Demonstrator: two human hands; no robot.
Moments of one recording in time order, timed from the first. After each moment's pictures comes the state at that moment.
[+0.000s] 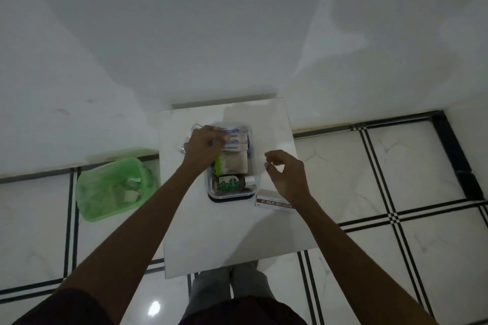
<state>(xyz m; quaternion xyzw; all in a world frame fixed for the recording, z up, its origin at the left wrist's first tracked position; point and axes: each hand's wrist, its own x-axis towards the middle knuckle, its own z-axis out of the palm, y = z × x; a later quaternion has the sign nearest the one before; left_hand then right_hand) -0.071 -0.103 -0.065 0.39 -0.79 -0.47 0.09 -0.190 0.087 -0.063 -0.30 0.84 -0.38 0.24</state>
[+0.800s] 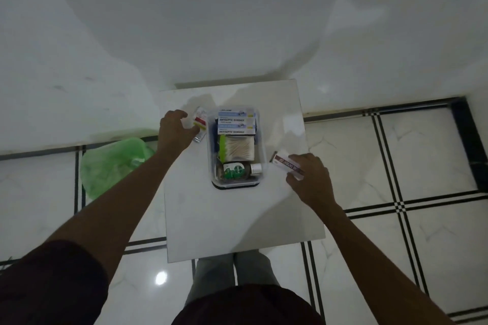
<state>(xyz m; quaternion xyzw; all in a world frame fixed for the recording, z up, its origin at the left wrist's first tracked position) -0.031 -0.155 -0.113 0.55 -0.76 -0.35 0.02 -0.204 0.135 -0.091 -0.39 0.88 -0.18 0.19</state>
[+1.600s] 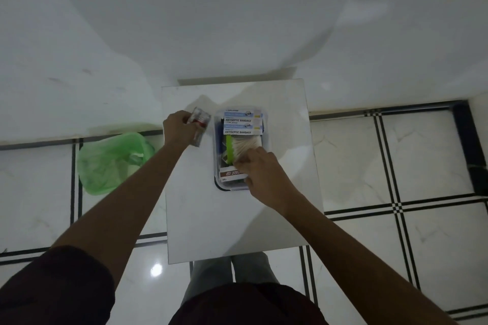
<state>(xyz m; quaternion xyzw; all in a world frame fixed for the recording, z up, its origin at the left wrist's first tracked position) -0.041 -0.164 -0.124 0.59 -0.70 -0.39 0.05 -0.148 0.047 -0.052 -0.62 0.75 -0.09 0.23</state>
